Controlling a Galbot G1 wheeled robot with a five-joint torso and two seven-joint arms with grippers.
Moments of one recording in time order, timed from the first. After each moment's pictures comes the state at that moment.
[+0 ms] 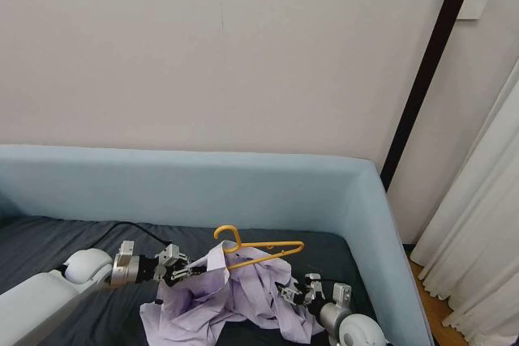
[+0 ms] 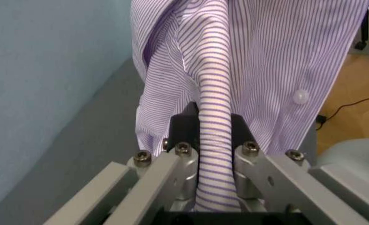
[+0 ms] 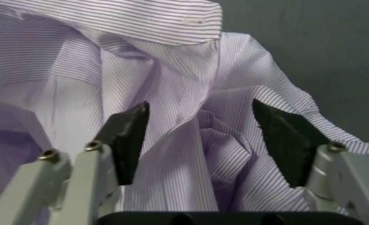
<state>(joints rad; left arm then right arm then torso) 0.51 -0.57 0.38 -1.30 -0.76 -0.24 0.95 -0.88 1.05 -0.19 1.41 1.08 -0.19 0.04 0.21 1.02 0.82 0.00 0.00</state>
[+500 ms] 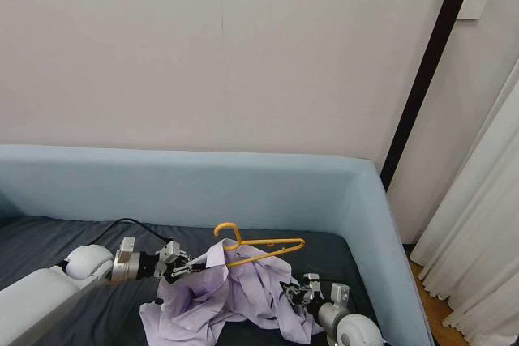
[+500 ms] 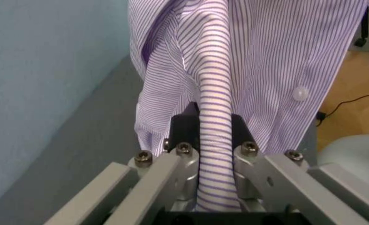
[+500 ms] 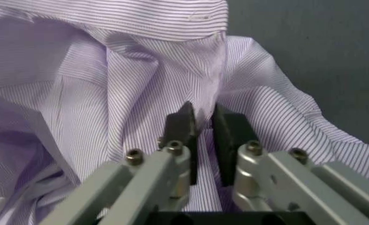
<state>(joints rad) 0.50 -0.58 0.39 -1.28 -0.76 -0.24 0.96 -0.89 1.05 -0.20 1.41 1.07 -0.14 0.03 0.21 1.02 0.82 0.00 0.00</state>
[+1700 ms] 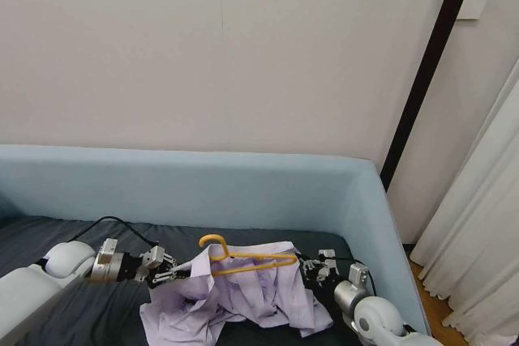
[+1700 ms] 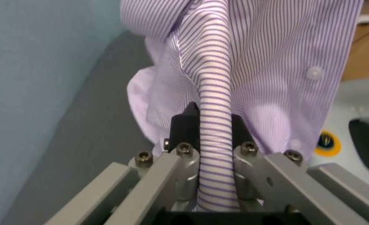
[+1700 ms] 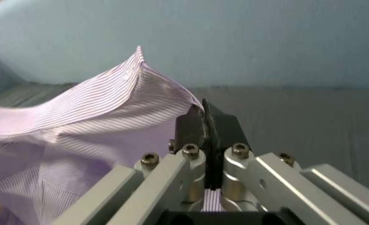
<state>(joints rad) 0.57 -0.53 0.20 -1.28 -0.59 -0.30 1.14 -0.86 0.94 -0.14 1.53 0.99 -0.07 -0.01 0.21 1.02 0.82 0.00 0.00</state>
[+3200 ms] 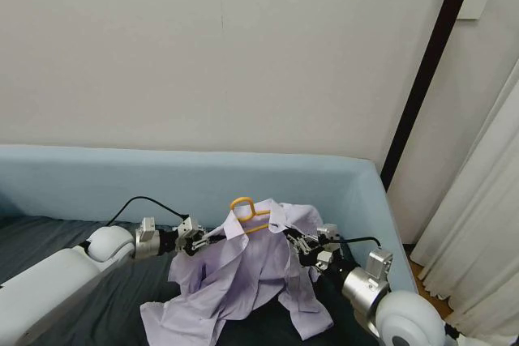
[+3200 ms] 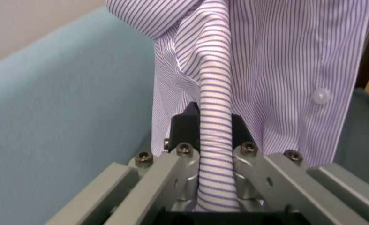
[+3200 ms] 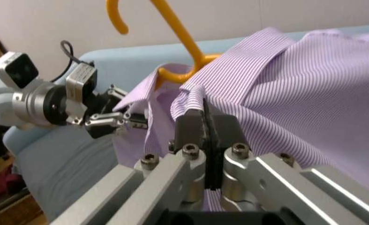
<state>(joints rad) 0.33 -0.61 0.45 -1.40 -0.77 -0.20 0.77 -0.92 0.72 -0.09 2.16 1.04 -0.16 0.18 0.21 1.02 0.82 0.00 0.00</state>
